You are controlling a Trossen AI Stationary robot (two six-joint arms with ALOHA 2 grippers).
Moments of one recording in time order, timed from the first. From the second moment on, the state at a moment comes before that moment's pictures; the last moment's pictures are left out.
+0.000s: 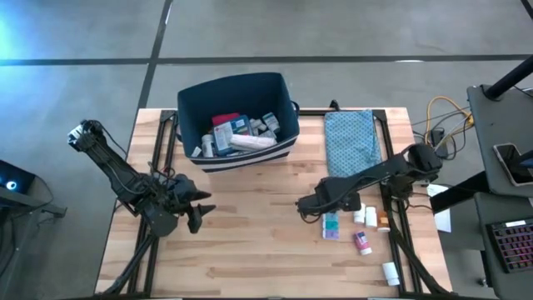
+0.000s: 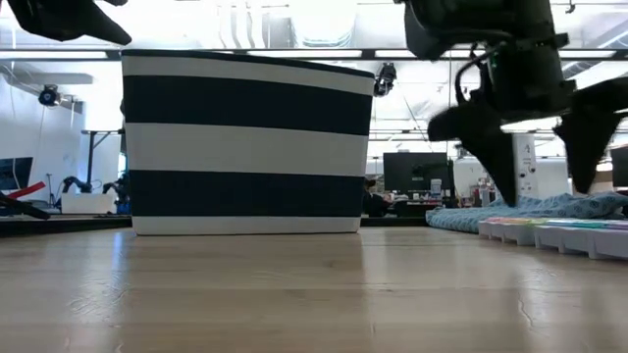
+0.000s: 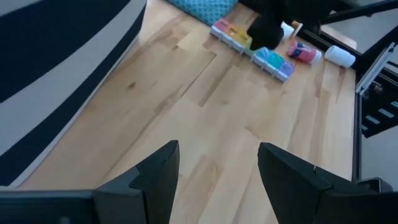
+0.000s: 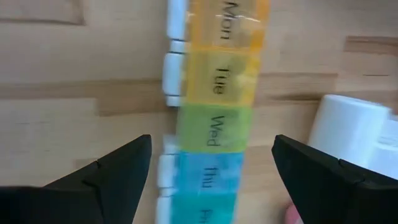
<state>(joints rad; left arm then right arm) -0.74 1.01 0.90 -0.78 -0.77 -1.13 0.26 1.74 1.15 -1.13 0.02 1.85</state>
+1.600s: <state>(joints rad) -0.74 0.97 0.86 -0.78 -0.76 -1.13 0.23 1.58 1.60 -0.89 0.57 1.25</state>
